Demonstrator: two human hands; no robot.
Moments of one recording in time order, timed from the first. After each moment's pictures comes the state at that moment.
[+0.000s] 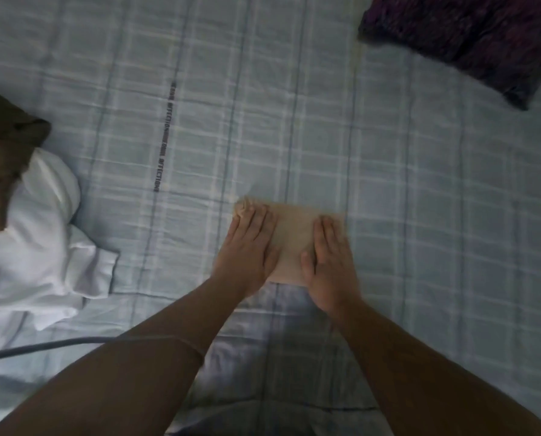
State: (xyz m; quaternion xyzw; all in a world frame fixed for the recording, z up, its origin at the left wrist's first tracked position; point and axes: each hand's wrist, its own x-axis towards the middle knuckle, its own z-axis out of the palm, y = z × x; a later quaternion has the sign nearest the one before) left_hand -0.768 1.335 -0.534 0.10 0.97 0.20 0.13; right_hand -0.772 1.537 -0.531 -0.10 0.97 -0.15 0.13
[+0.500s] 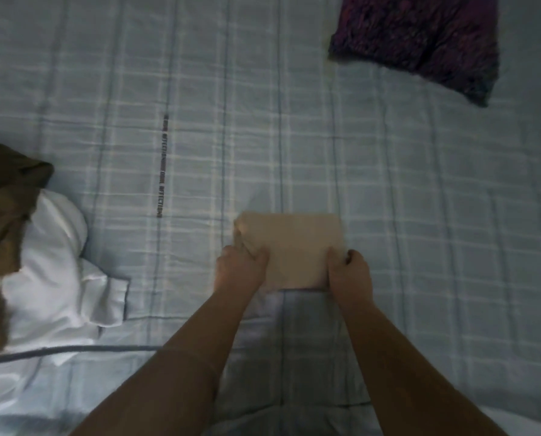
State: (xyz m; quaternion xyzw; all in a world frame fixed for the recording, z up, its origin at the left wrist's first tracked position) left_hand -0.782 1.334 -0.480 -0.32 0.84 0.35 0.28; right_hand -0.769 1.533 -0.492 0.36 0.85 -0.35 0.17
